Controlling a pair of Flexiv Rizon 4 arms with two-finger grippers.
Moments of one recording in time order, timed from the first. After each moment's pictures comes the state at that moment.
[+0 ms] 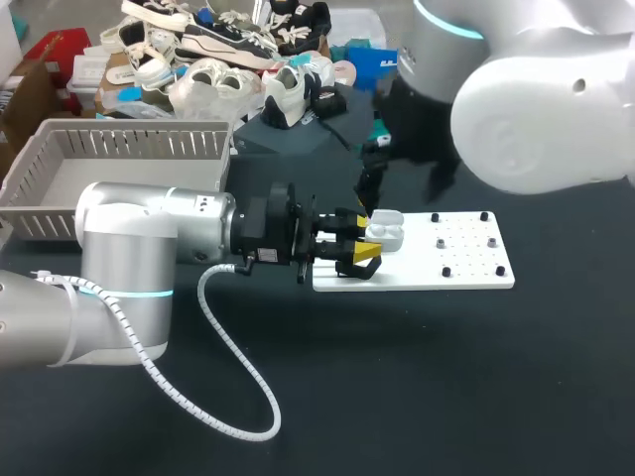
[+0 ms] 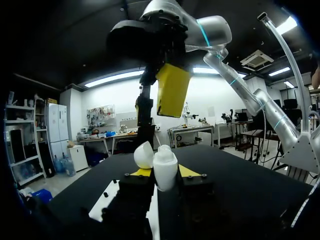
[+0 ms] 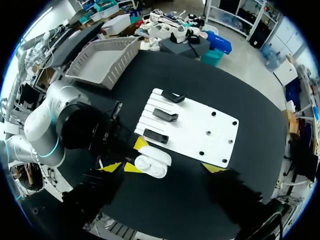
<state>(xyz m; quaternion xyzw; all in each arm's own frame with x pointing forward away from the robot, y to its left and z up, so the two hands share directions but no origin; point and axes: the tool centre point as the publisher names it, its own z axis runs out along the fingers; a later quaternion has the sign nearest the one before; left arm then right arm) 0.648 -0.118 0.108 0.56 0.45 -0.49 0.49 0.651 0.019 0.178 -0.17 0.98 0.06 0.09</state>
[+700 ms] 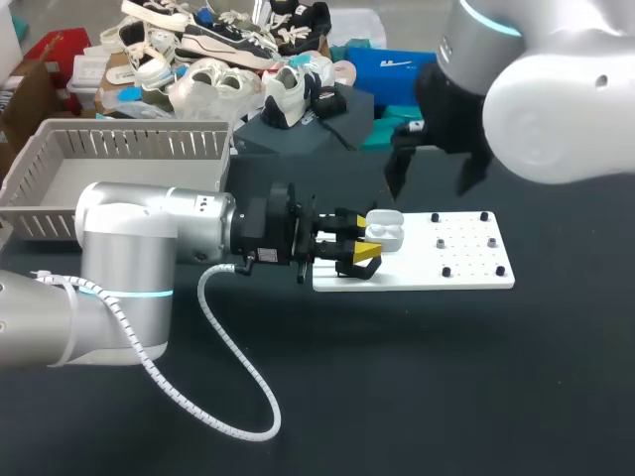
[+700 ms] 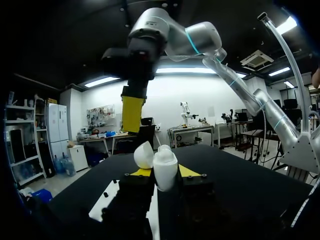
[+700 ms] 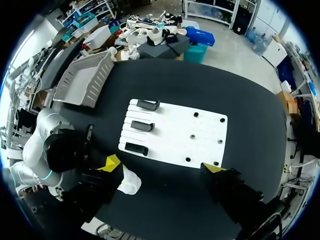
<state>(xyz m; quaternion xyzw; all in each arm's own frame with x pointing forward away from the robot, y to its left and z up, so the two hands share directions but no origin) 0.648 -0.118 0.108 0.56 0.45 -0.49 0.49 0.686 -0.016 0.164 -0.10 0.99 0.07 0.09</state>
